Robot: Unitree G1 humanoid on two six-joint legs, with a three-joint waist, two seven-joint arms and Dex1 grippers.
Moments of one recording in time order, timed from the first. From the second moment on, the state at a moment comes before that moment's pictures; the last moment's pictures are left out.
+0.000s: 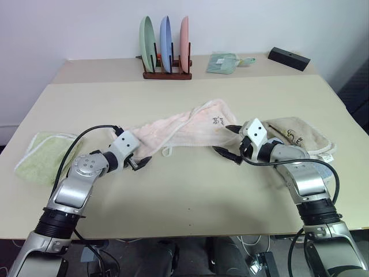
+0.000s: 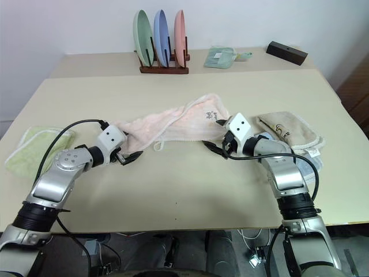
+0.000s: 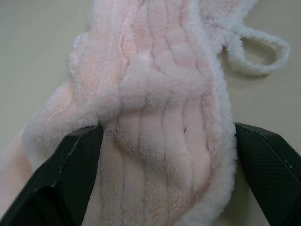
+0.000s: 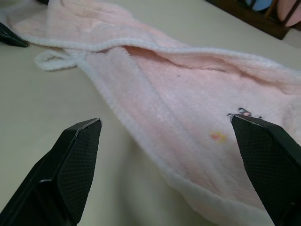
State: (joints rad) left arm -0.32 0.65 -0.11 -0.04 -0.07 0.38 -0.69; right arm -0.43 -0.53 0.05 0.08 0.18 0.22 0.81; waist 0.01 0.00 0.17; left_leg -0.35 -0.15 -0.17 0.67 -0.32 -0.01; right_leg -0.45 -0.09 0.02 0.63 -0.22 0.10
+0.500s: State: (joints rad) left arm -0.06 0.73 0.04 -0.28 -0.14 0.37 -0.73; right arm -0.51 -0.53 0.09 0.14 0.11 0.14 0.80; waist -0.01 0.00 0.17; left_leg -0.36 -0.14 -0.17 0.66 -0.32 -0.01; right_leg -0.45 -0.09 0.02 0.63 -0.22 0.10
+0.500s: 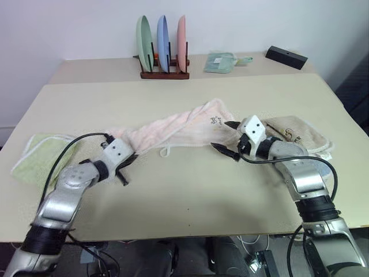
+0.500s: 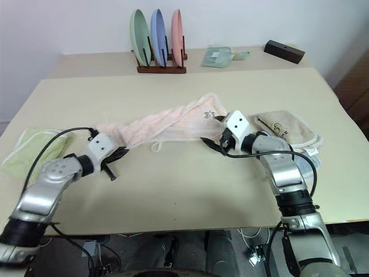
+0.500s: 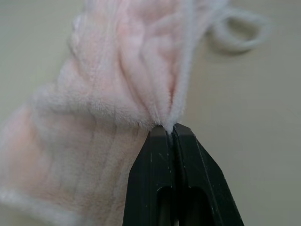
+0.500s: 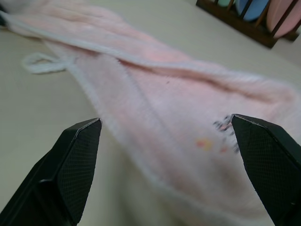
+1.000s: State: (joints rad) left arm 0.28 0.81 0.23 -0.37 -0.13 0.30 -0.75; right arm -0.90 -0.57 0.34 0.76 -0.33 -0.48 0.68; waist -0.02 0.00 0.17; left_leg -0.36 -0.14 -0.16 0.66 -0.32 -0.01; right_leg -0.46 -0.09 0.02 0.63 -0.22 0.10
